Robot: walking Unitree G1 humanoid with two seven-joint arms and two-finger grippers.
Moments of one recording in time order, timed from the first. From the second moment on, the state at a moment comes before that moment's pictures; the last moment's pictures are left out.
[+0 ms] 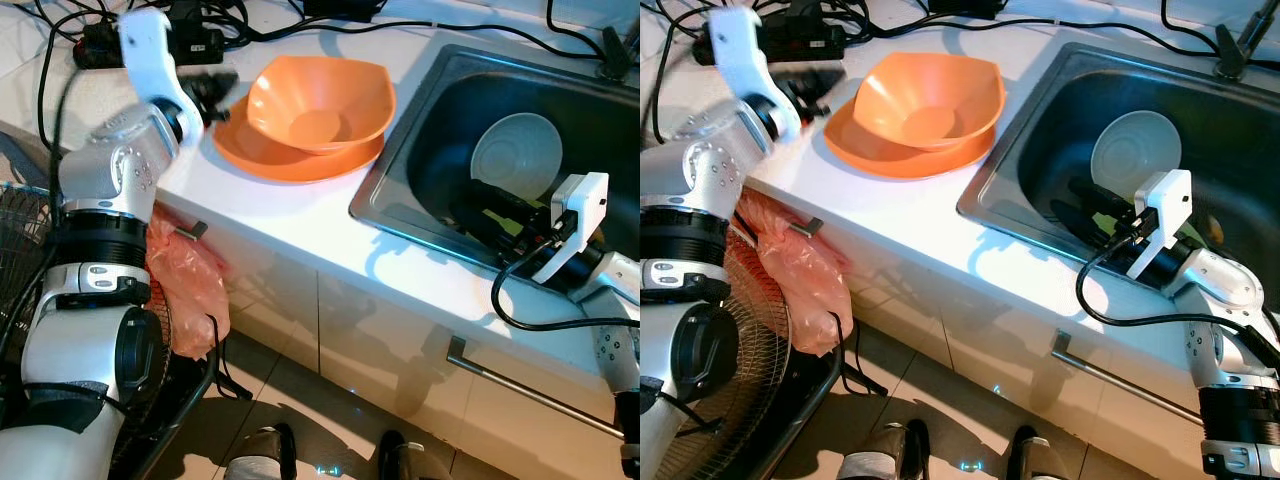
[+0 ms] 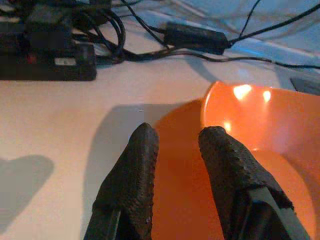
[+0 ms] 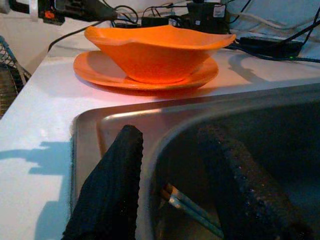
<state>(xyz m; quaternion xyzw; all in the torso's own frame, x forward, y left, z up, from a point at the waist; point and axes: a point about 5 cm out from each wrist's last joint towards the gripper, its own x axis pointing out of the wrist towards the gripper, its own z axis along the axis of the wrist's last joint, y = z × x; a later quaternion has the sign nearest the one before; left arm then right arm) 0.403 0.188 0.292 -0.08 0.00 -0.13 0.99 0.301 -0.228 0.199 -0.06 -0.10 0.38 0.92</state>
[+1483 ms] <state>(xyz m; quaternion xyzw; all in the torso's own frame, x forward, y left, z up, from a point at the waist) 0.411 0.181 0.293 -0.06 0.02 -0.13 0.99 0.300 -0.224 0.197 -0.06 -0.10 0.38 0.92</state>
